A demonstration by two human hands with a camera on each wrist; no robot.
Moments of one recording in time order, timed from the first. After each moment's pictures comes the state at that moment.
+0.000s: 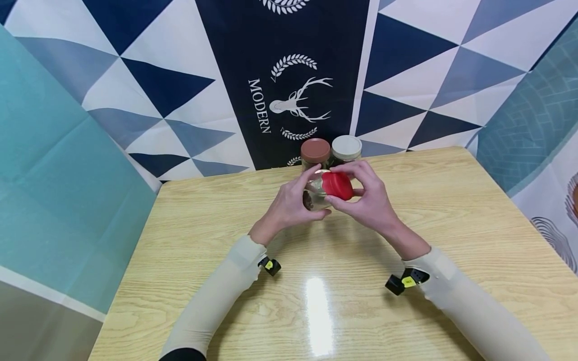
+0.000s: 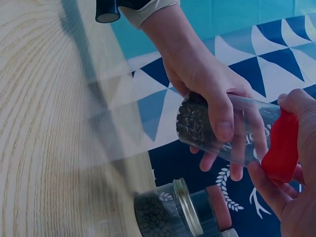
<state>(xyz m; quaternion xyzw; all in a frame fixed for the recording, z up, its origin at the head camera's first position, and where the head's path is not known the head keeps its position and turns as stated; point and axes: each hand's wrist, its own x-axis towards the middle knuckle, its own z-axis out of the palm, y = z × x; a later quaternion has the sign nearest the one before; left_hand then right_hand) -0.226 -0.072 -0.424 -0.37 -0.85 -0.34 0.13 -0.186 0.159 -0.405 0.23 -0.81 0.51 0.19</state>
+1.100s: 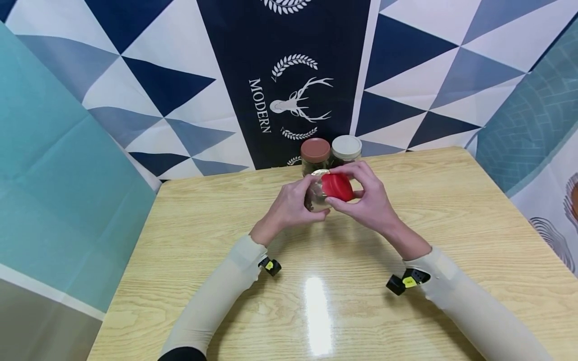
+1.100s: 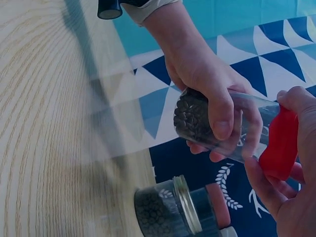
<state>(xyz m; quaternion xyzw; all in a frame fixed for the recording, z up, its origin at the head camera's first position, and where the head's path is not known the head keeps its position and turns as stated) -0.223 -0.071 -0.422 -0.38 -0.85 -0.35 0.10 -0.185 0.161 -0.401 0.24 -0.80 0.52 0.16</state>
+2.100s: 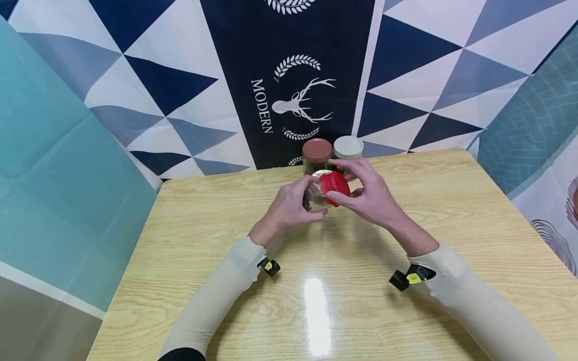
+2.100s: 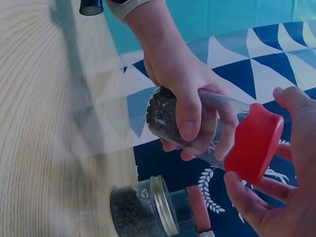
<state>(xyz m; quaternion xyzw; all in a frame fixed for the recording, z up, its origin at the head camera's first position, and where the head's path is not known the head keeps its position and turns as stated) -0.226 -0.076 -0.425 -0.36 -0.86 -0.34 0.11 -0.191 0.163 -0.380 0.21 -0.84 0.49 0.08</state>
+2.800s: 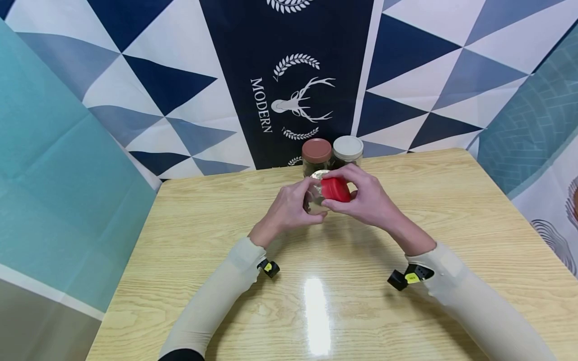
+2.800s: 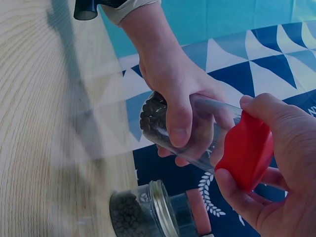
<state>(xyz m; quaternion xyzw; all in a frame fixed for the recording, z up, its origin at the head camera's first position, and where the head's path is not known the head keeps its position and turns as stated) -0.225 -0.075 -0.431 -0.38 -0.86 -0.32 0.13 -0.190 0.160 -0.382 0.24 -0.86 0.44 0.06</state>
